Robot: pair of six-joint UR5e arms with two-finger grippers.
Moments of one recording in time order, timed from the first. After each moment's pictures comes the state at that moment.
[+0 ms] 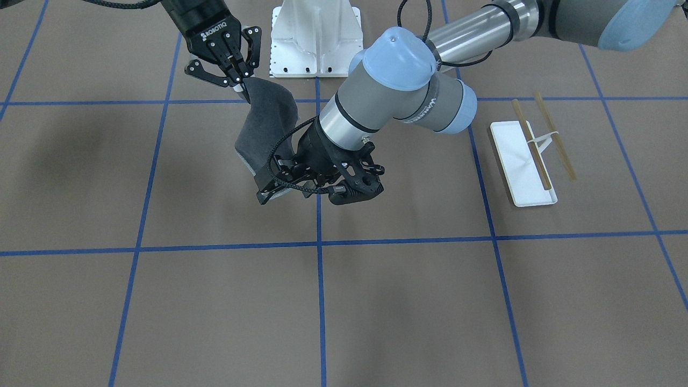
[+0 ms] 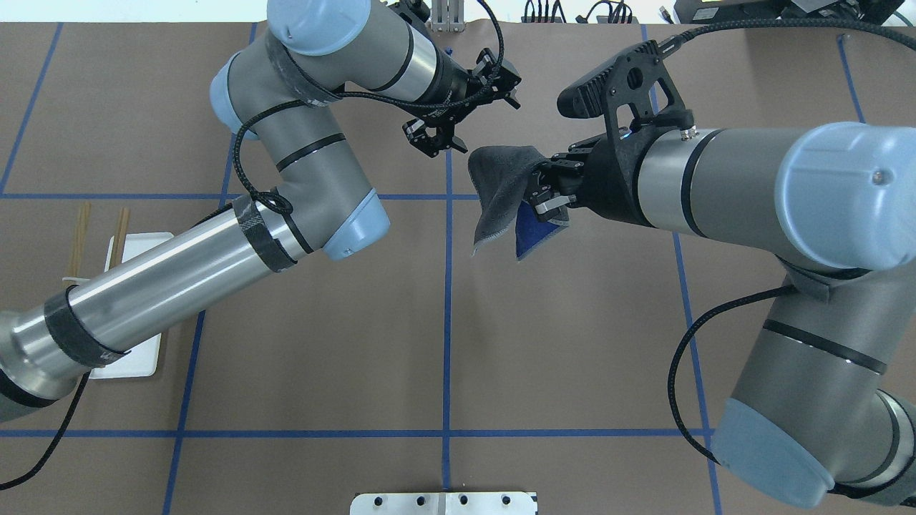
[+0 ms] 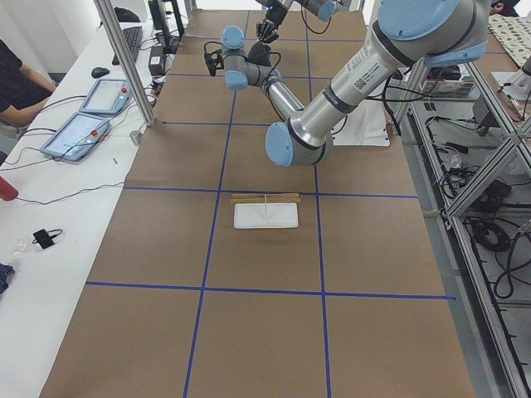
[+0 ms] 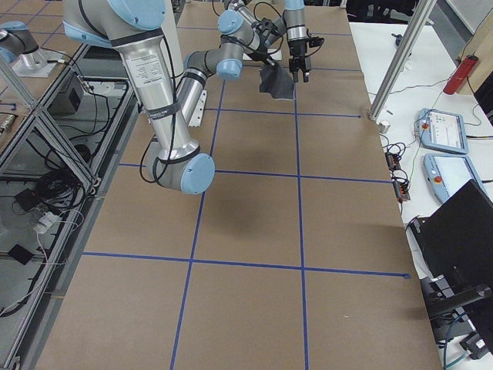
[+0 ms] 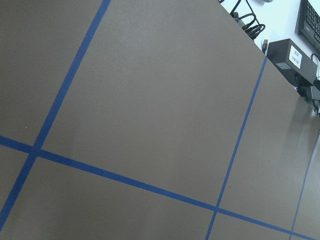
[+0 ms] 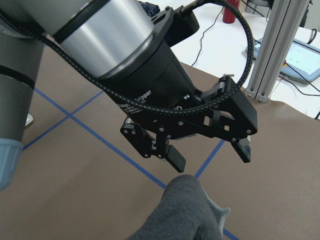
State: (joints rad) left arm -0.73 -2.53 -1.31 -2.24 -2.07 -1.79; right arm 0.59 -1.13 2.20 -1.30 1.61 0.61
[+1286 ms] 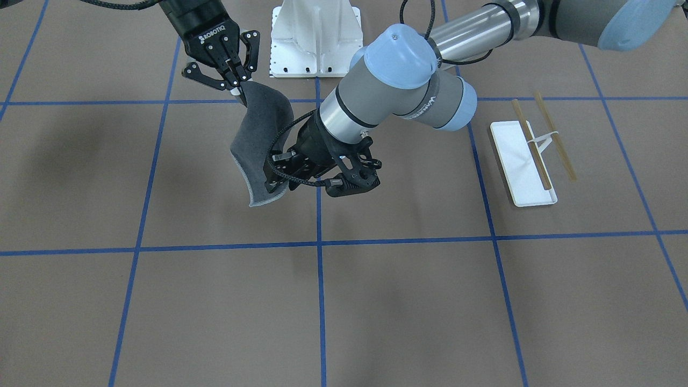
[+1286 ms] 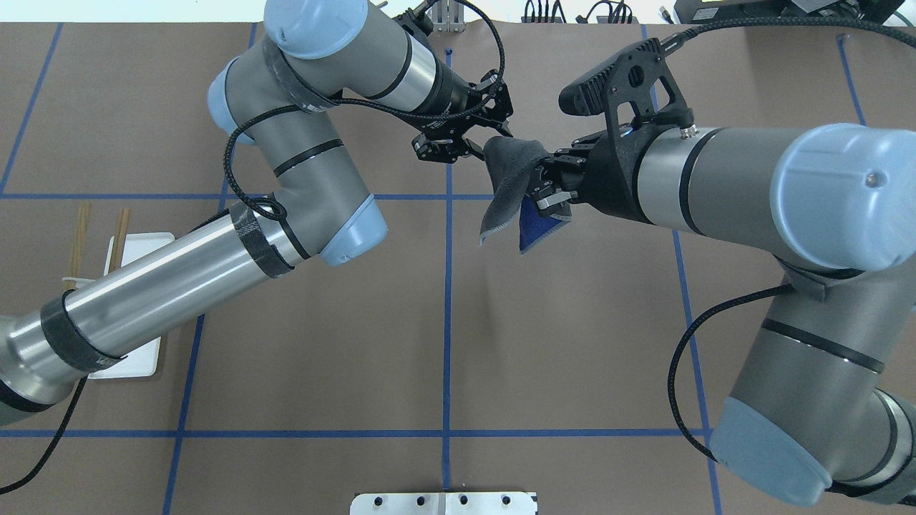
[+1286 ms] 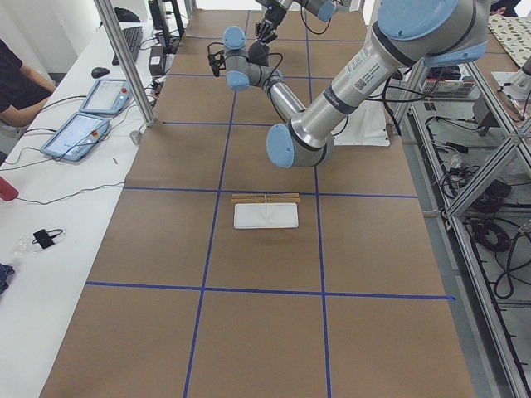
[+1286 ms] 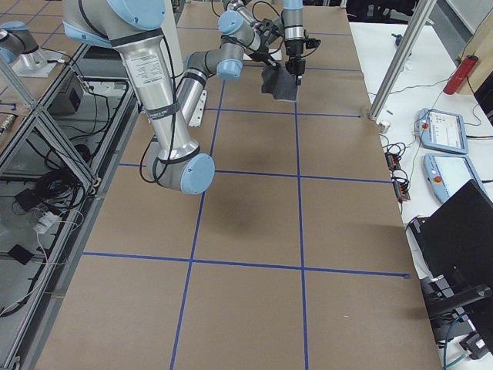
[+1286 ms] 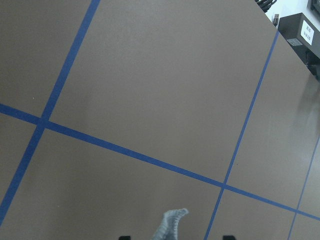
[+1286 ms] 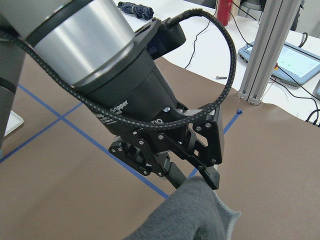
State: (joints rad) left arm -0.73 -2.52 -1.33 -2.24 -2.14 -1.80; right arm 0.59 -1.13 2.20 -1.31 1.58 0.61
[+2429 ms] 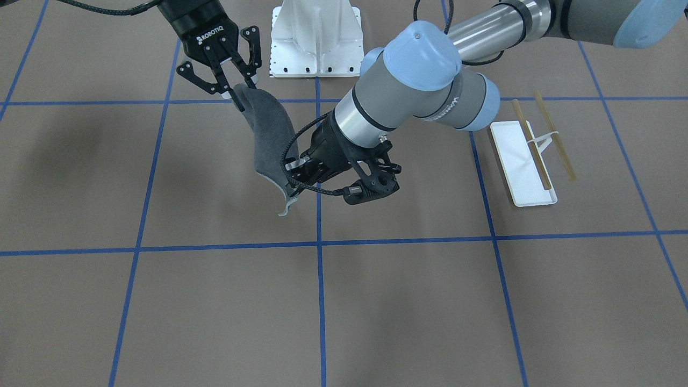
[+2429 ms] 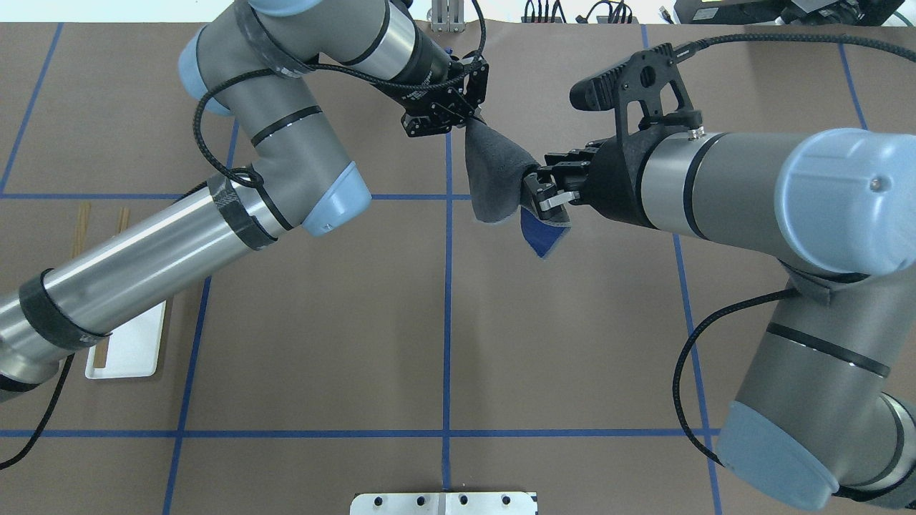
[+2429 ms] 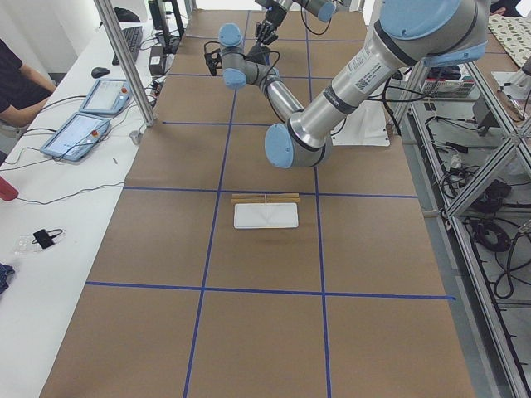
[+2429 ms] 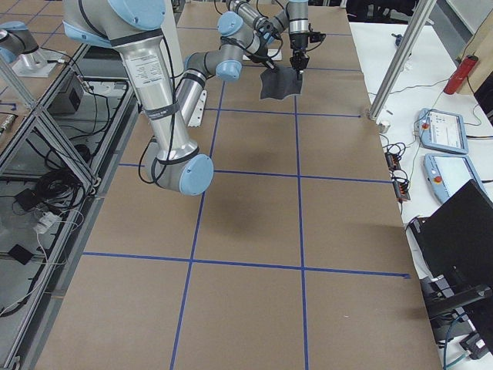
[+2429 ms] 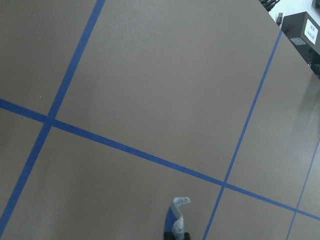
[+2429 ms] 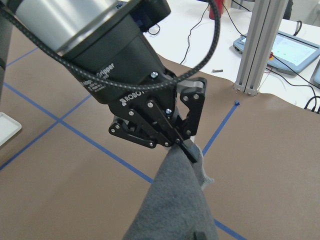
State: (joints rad) left arm -0.81 -2.51 -1.35 -2.19 -2.24 -1.80; right arm 0.59 -1.16 2.21 -1.31 1.60 0.77
